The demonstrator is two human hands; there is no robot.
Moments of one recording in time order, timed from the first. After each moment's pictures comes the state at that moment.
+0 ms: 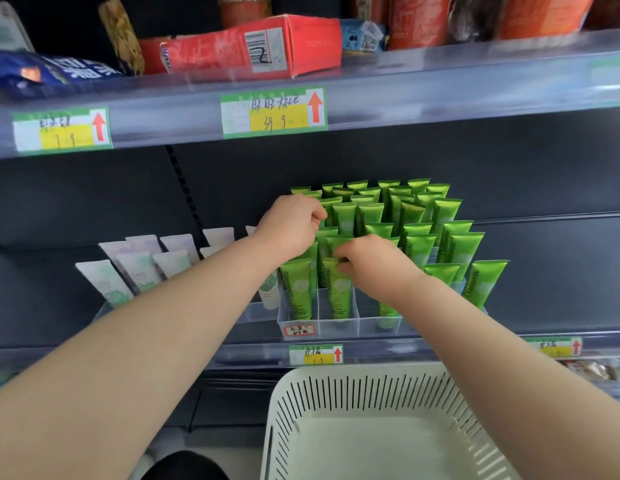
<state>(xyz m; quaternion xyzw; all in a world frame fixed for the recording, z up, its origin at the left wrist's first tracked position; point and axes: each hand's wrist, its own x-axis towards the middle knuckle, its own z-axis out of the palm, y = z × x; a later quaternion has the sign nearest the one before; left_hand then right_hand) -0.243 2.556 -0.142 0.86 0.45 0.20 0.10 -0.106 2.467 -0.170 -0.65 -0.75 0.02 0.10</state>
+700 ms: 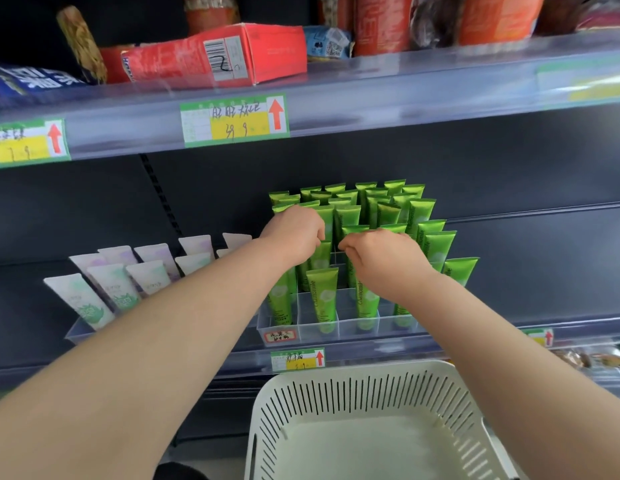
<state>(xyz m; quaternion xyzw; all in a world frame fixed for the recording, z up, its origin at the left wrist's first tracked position) -0.203 2.554 -0.149 0.89 0.44 0.08 0.01 -0.071 2.447 -0.169 -0.70 -0.70 -0.06 0.15</state>
